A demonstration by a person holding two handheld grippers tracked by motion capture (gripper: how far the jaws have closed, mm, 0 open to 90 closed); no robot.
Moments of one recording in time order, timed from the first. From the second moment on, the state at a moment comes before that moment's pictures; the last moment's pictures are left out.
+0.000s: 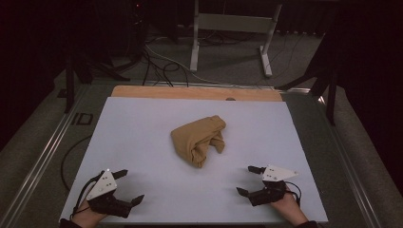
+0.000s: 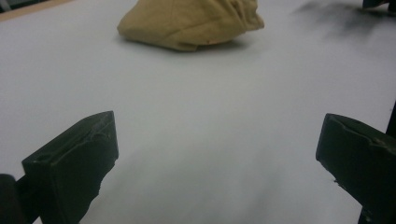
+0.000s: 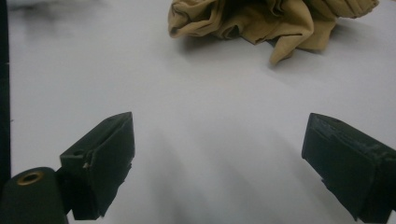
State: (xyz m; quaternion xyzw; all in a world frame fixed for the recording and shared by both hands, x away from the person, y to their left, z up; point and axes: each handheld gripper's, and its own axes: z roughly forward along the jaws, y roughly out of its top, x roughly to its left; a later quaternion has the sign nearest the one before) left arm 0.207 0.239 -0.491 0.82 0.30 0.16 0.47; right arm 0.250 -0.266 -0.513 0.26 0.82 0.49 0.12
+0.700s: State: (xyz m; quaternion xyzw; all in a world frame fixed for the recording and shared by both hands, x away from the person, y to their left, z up) left arm 0.206 0.237 -0.490 0.82 0.30 0.16 0.47; right arm 0.245 -0.256 -0.509 0.25 0.83 0.48 0.13
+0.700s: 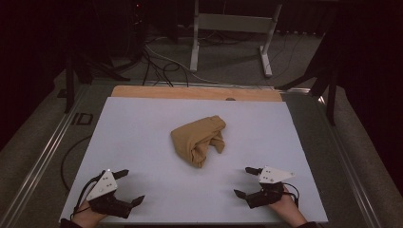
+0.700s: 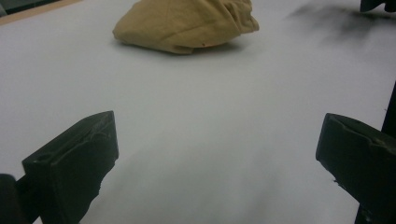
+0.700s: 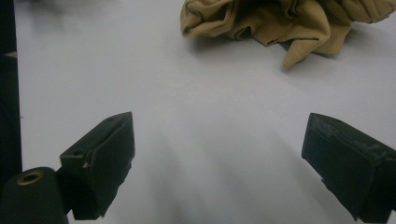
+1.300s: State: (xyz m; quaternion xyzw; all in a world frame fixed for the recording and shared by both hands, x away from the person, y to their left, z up) left arm 0.207 0.229 -0.467 0.81 0.29 0.14 0.49; right arm 0.230 -0.258 -0.486 0.24 0.83 0.48 0.12
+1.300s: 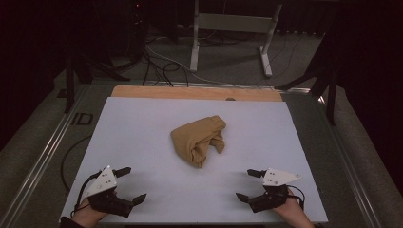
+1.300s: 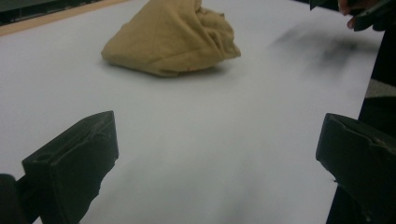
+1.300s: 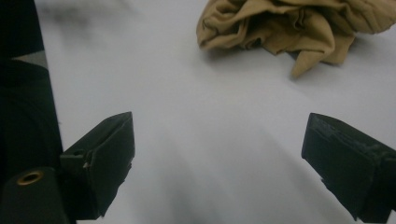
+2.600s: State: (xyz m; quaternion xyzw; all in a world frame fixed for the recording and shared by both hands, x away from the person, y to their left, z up) left arm 0.239 0.151 -0.407 0.82 0.26 0.18 0.47; right arm 0.308 -0.207 -0.418 0.21 0.82 0.51 0.16
